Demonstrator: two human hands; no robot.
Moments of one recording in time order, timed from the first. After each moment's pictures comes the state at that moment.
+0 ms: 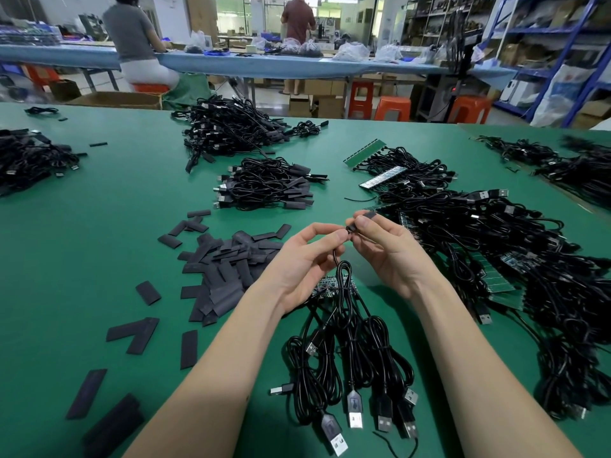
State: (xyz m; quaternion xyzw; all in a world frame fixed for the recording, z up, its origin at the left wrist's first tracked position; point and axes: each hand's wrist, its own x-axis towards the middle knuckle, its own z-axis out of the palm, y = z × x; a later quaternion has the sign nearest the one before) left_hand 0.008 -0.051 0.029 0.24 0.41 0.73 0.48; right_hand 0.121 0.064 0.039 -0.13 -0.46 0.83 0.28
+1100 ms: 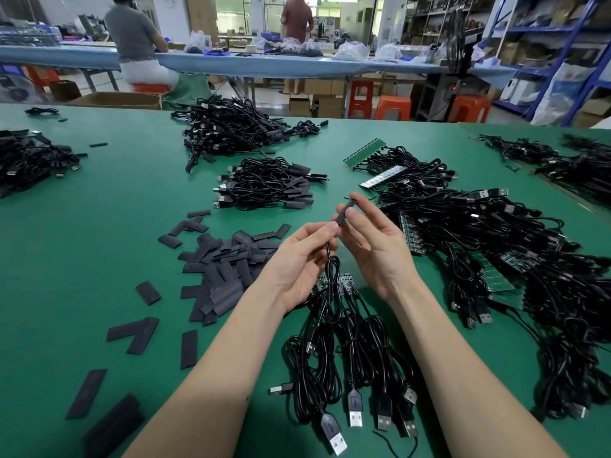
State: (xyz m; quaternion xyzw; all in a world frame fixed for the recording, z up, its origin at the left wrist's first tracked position) left_hand 0.005 -0.052 0.027 0.19 0.39 0.77 0.48; right_hand 0.103 0.045 0.038 -0.12 -0.42 0.83 0.35
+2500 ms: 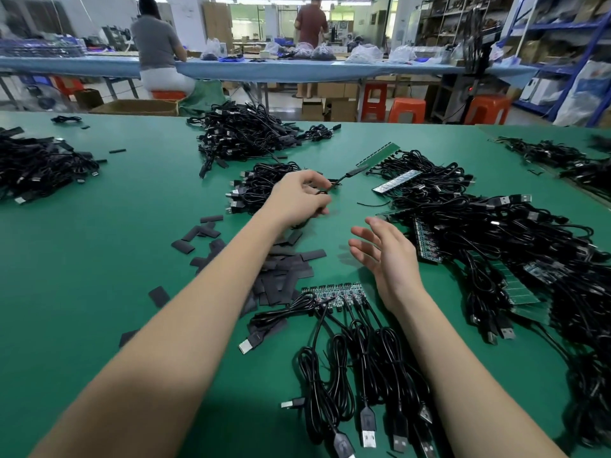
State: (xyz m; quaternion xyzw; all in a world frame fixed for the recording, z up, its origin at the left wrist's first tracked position) left_hand -0.077 -0.008 0.079 0.40 0.74 0.51 0.19; right_hand 0.089 0.056 0.021 -0.28 -0.45 0.75 0.39
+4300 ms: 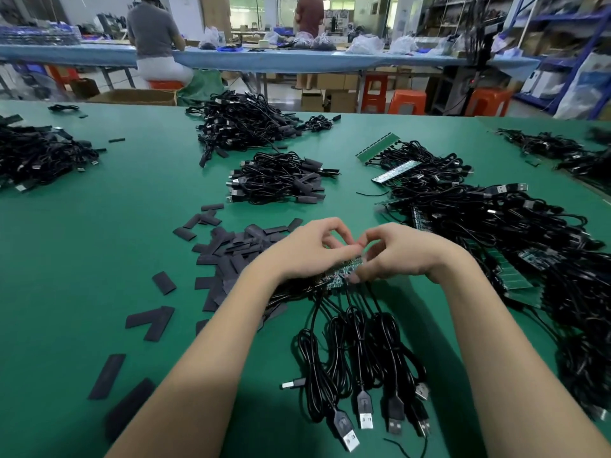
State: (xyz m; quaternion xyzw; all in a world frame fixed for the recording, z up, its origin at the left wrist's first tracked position) left_hand -0.018 -0.057 0.044 0.52 0.73 0.36 0.26; right_hand 0.125 0.063 0.074 -0.29 -0.87 0.40 -0.05
